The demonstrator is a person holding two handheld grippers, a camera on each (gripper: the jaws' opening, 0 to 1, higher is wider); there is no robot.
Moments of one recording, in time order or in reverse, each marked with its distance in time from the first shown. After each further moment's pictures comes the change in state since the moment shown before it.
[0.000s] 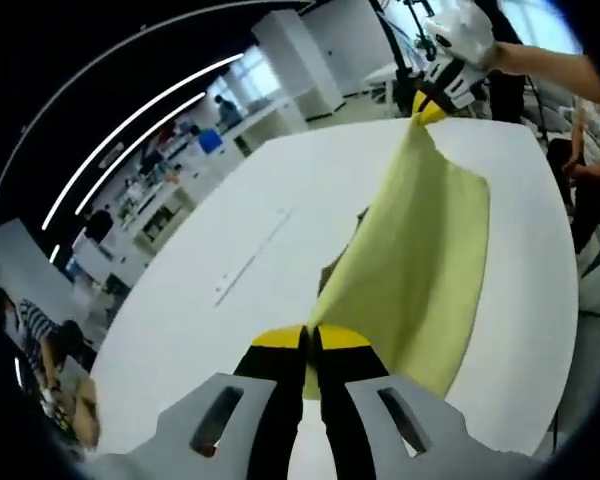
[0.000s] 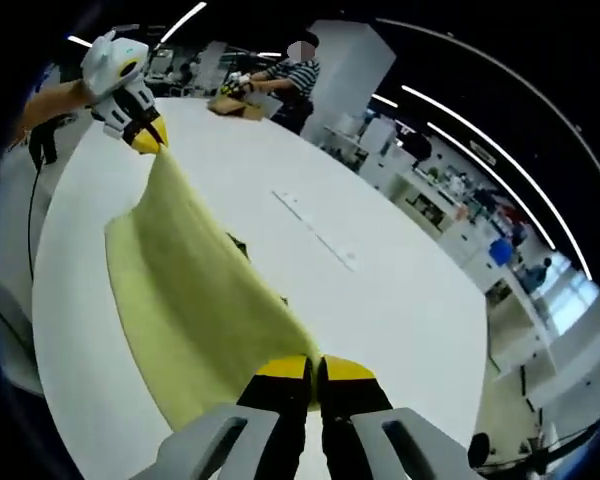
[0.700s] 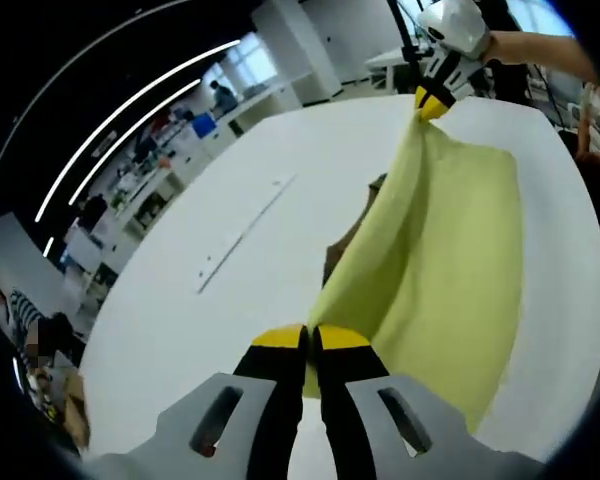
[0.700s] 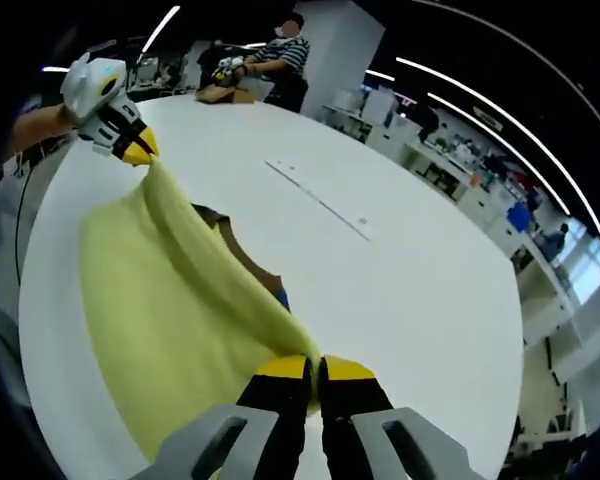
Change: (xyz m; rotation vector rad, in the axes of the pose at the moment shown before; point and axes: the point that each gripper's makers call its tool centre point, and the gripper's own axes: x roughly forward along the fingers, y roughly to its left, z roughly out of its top) left arm 0.065 0.005 -0.034 -0.021 0.068 -0.029; right arm 0.067 -0.006 -0.033 0.097 0.072 0.080
